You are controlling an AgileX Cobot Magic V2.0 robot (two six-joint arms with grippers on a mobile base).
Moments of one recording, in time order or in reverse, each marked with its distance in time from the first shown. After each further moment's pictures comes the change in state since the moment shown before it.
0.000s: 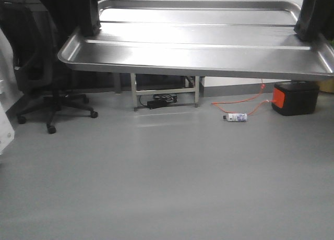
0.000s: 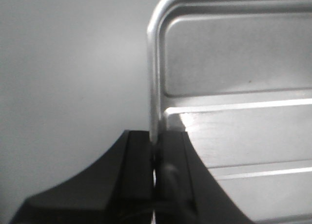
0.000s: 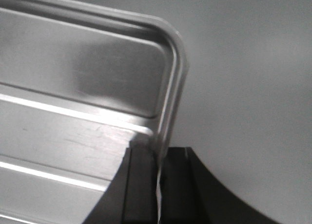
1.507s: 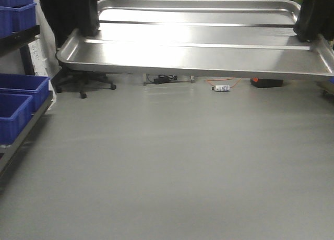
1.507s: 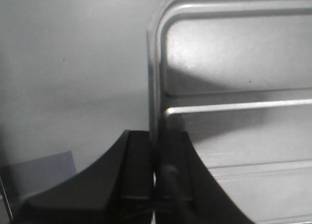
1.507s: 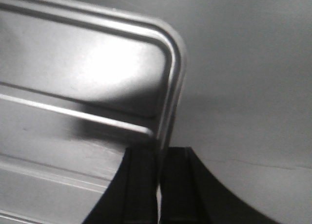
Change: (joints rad) left arm 0.000 0.000 0.000 0.003 0.000 0.000; right arm 0.000 0.000 0.000 0.000 0.000 0.000
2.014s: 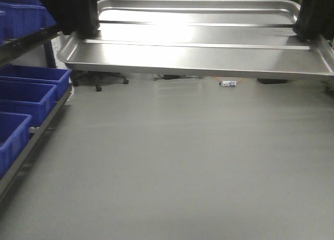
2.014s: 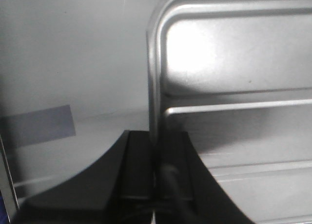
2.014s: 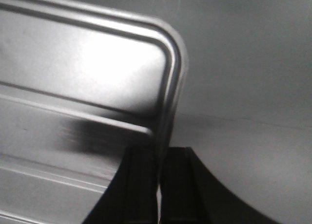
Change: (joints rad) left arm 0.000 0.000 -0.001 0.000 0.000 0.000; right arm 0.000 0.000 0.000 0.000 -0.002 -0.002
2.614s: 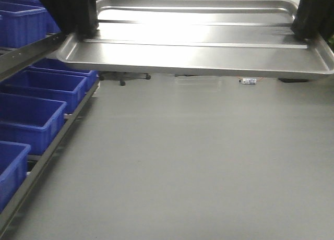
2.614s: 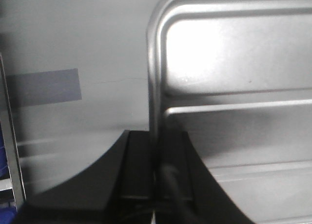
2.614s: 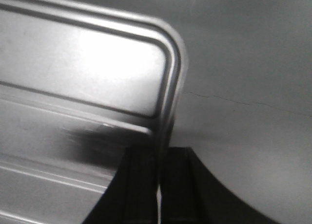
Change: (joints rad) left arm 0.000 0.000 0.000 0.005 -0.002 0.000; right arm 0.000 0.000 0.000 0.000 -0.011 0.000
